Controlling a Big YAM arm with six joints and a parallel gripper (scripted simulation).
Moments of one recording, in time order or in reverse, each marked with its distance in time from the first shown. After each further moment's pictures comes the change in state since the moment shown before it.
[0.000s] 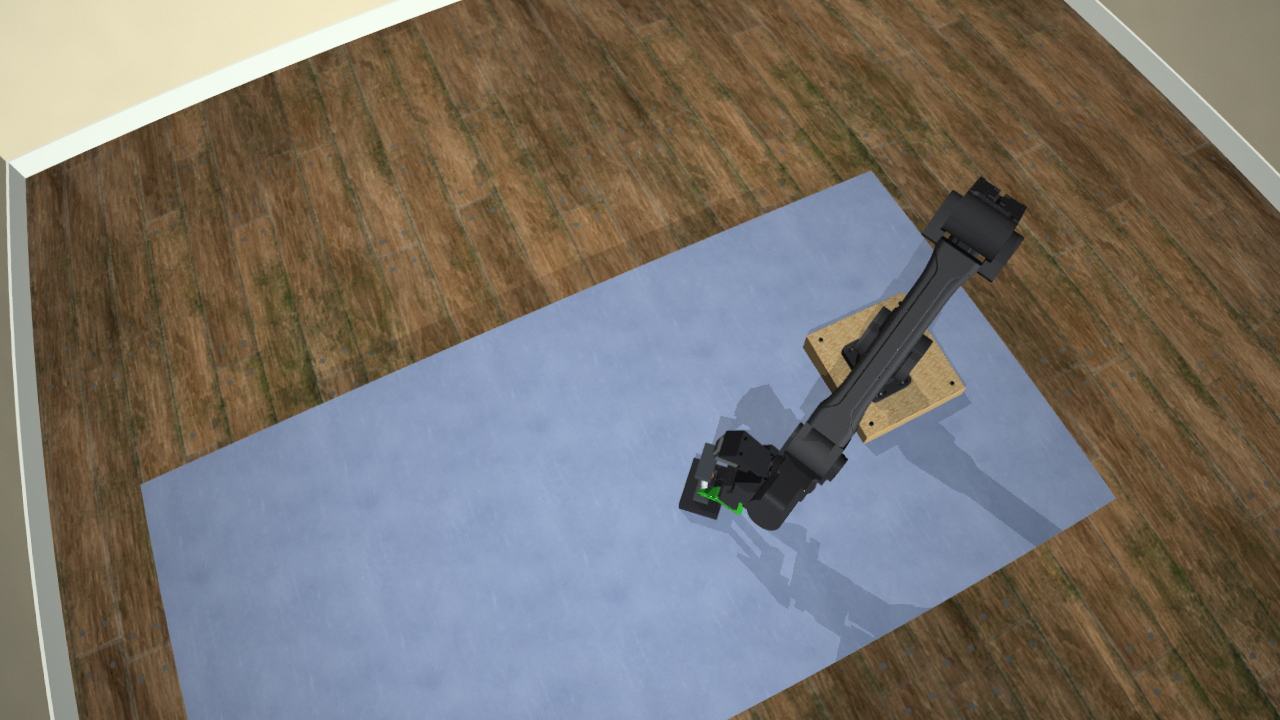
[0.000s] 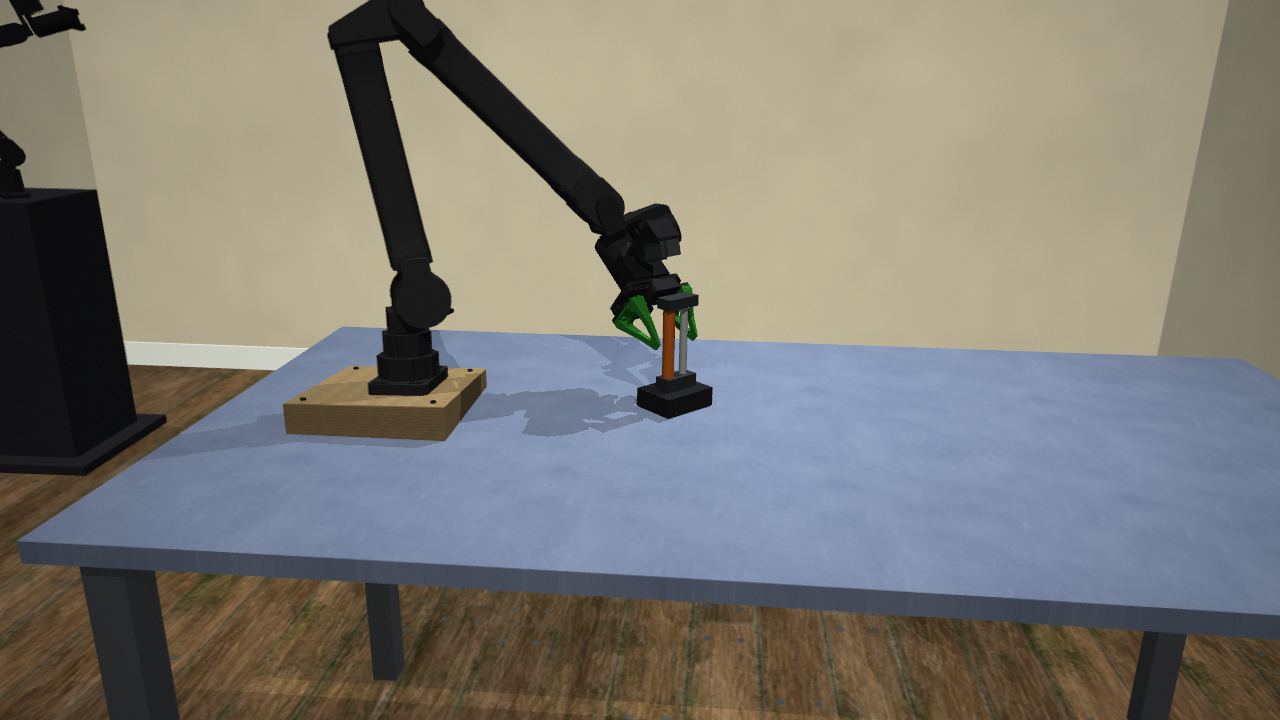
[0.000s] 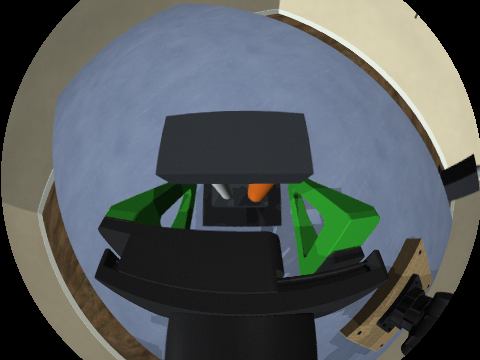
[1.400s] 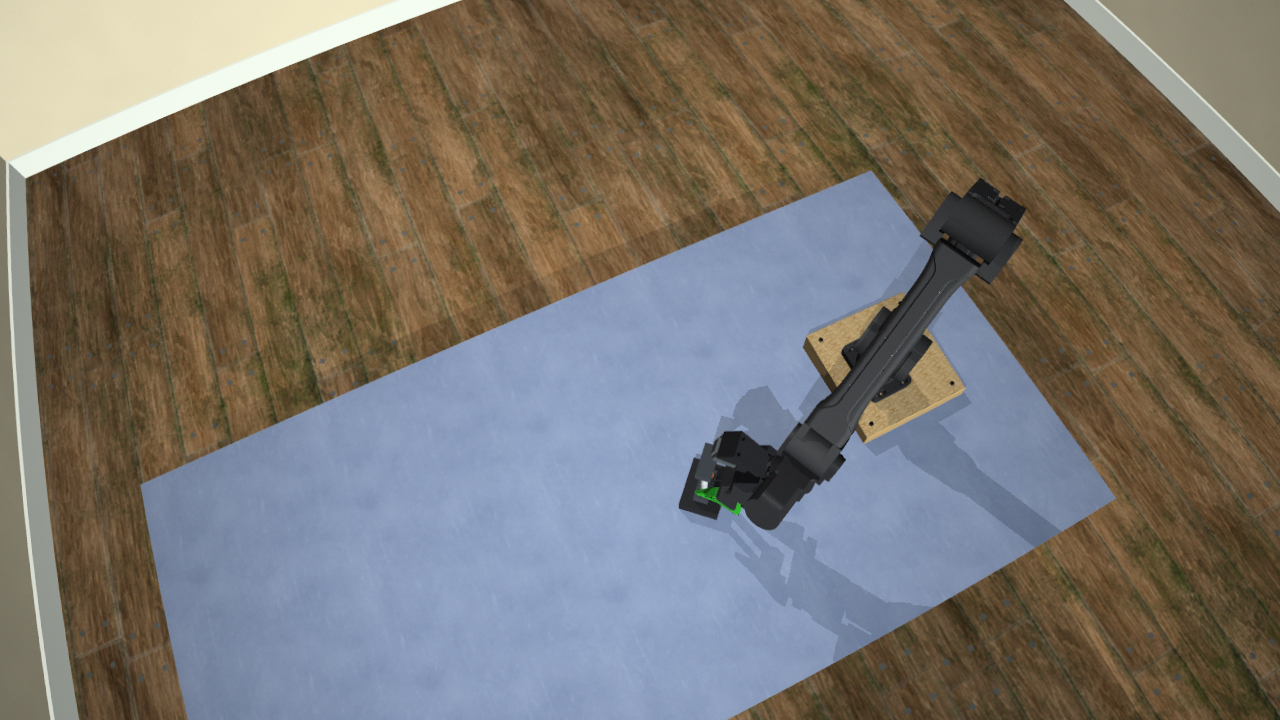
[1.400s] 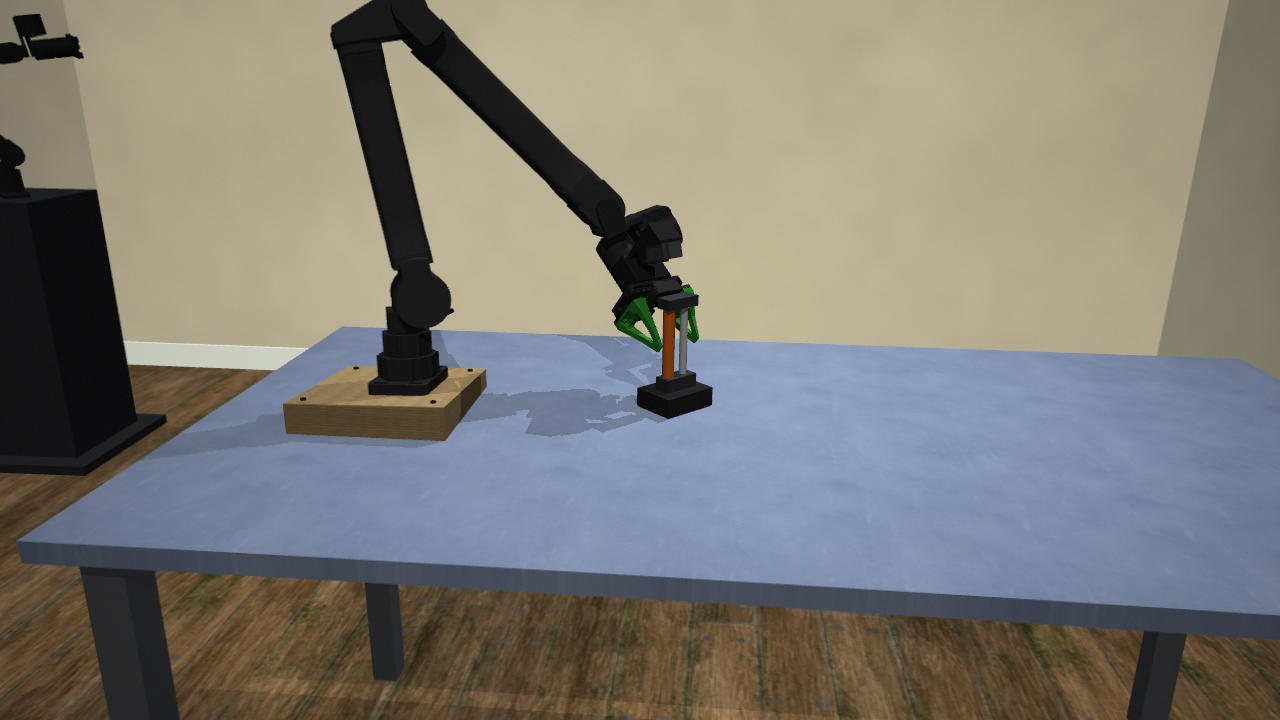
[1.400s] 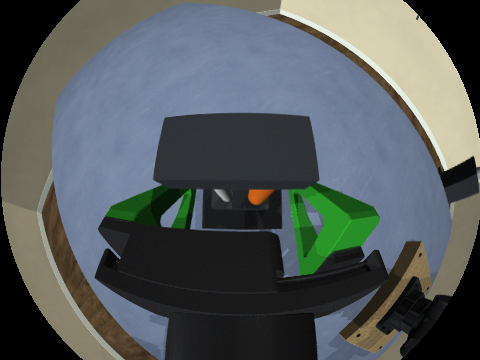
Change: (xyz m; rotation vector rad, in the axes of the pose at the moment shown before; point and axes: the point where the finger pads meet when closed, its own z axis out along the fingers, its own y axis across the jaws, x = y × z) arm 0.000 0.001 0.004 -0.003 -0.001 -0.008
